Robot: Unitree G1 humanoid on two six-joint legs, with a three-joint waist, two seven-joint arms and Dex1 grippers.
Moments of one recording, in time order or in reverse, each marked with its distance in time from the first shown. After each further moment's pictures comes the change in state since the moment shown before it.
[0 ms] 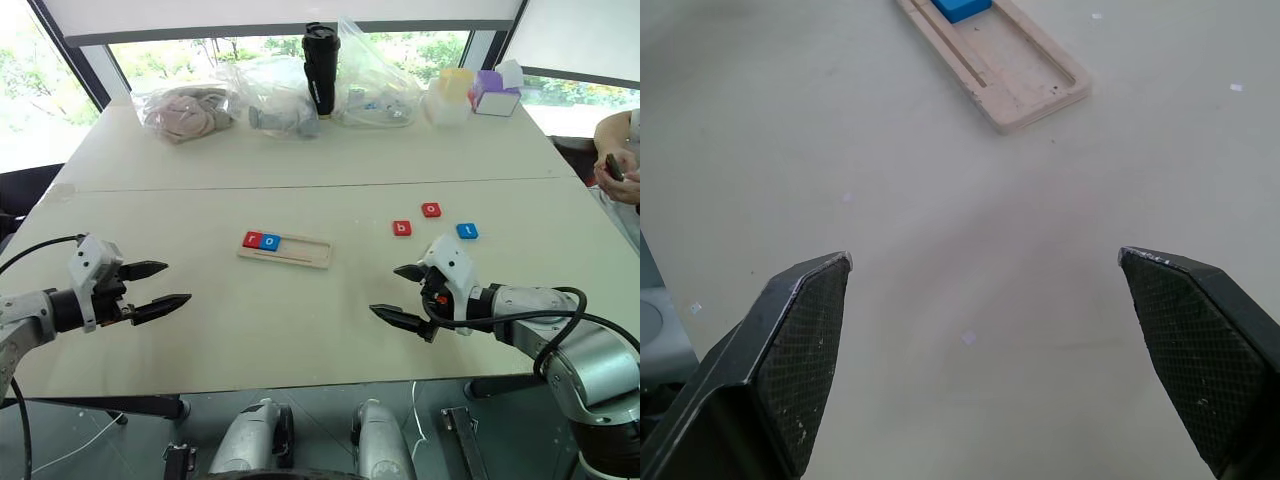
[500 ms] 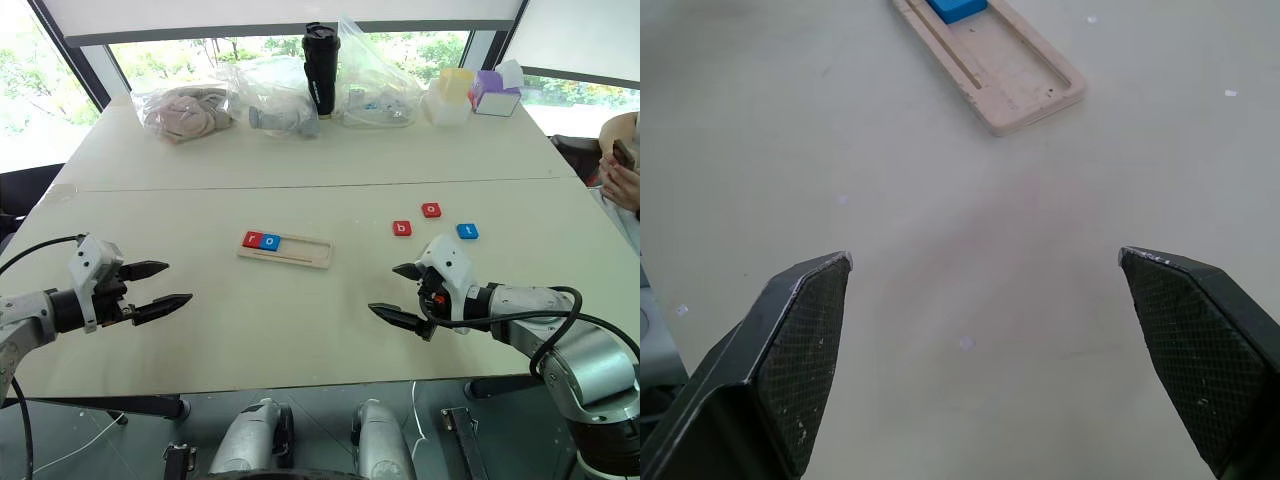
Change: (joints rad) left arm 0.003 -0.003 -0.001 -0.010 -0.001 0.002 0.008; right arm -0.003 0.000 0.016 0.008 -0.010 -0.021 -0.016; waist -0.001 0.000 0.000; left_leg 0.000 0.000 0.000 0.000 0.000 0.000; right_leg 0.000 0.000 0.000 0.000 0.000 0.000
